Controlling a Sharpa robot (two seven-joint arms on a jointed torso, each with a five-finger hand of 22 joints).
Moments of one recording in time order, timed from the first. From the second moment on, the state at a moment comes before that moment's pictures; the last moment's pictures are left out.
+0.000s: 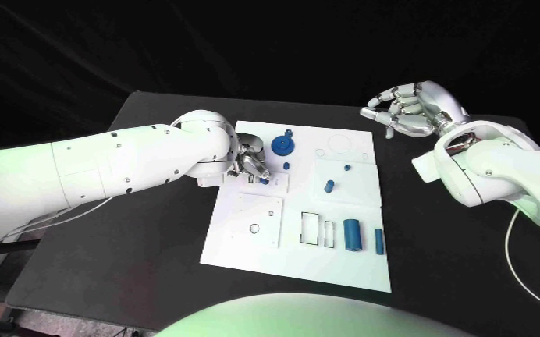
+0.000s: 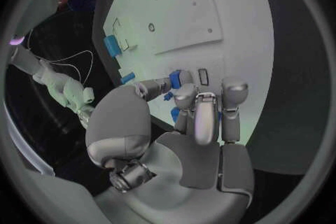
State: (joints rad) left arm 1.24 -0.73 -0.08 1.50 -1.12 0.20 -0.52; left_hand 0.94 -0.20 0.88 0.13 0.17 0.86 0.03 0.88 0.66 1.30 -0.04 1.24 0.91 1.47 -0.09 1.49 1.31 0.14 1.18 0.03 1.30 0.91; right arm 1.32 -0.96 -0.17 1.65 -0.81 -0.65 0.03; right_hand 1.28 -0.12 -0.01 0.29 0.17 0.91 0.12 0.31 0.48 1.22 0.04 0.98 0.97 1.44 -0.03 1.22 0.99 0.16 1.15 0.09 0.53 0.92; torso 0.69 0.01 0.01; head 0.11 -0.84
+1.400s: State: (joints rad) left arm 1.25 -0.79 -0.01 1.53 -1.11 0.17 -0.52; left_hand 0.95 -0.20 0.55 0.28 0.16 0.87 0.04 0.86 0.64 1.28 -0.03 1.23 0.89 1.47 -0.09 1.49 1.31 0.14 1.19 0.03 1.28 0.90; right arm 1.31 -0.96 -0.17 1.65 -0.80 -0.64 0.03; right_hand 1.27 -0.11 -0.01 0.29 0.17 0.91 0.12 0.31 0.48 1.22 0.04 0.97 0.97 1.44 -0.03 1.22 0.99 0.16 1.15 0.09 0.52 0.92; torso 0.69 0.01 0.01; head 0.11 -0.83
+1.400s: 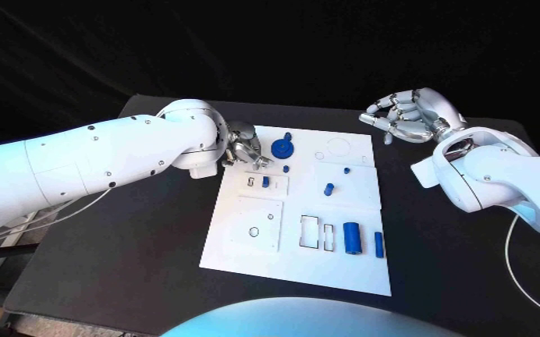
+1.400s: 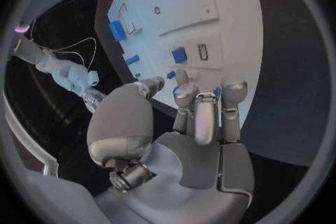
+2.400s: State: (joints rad) left arm 1.30 -0.68 -0.01 1.26 -1.13 0.20 -0.52; left_hand 1.02 -0.19 0.45 0.29 0.17 0.75 0.11 0.72 0.56 1.15 0.03 1.14 0.71 1.47 -0.04 1.47 1.27 0.14 1.12 0.06 1.23 0.80; right arm 1.30 -0.96 -0.17 1.65 -0.79 -0.64 0.03; right_hand 1.27 -0.11 -0.02 0.29 0.17 0.91 0.12 0.32 0.48 1.22 0.04 0.97 0.97 1.44 -0.03 1.21 0.99 0.16 1.15 0.09 0.52 0.91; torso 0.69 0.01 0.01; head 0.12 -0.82
